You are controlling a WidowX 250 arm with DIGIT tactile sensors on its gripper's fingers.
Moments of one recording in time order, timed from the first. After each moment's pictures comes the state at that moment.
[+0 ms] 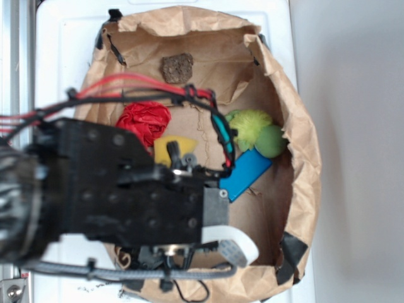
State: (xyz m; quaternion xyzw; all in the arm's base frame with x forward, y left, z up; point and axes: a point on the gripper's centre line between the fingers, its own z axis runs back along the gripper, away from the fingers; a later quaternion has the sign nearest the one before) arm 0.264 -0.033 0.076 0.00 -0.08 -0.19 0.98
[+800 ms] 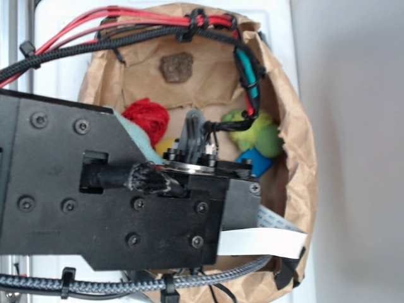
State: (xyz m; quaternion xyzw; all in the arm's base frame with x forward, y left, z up) arm 0.279 -0.010 0.132 0.07 -0.11 -0.06 0.99
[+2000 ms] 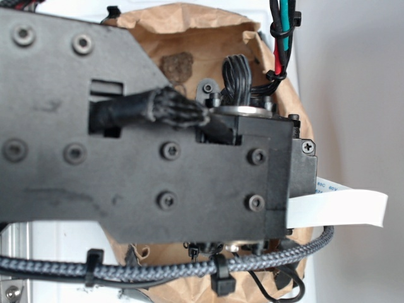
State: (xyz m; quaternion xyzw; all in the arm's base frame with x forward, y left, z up) arm 0.284 0.006 0.166 0.05 -0.09 0.00 0.99
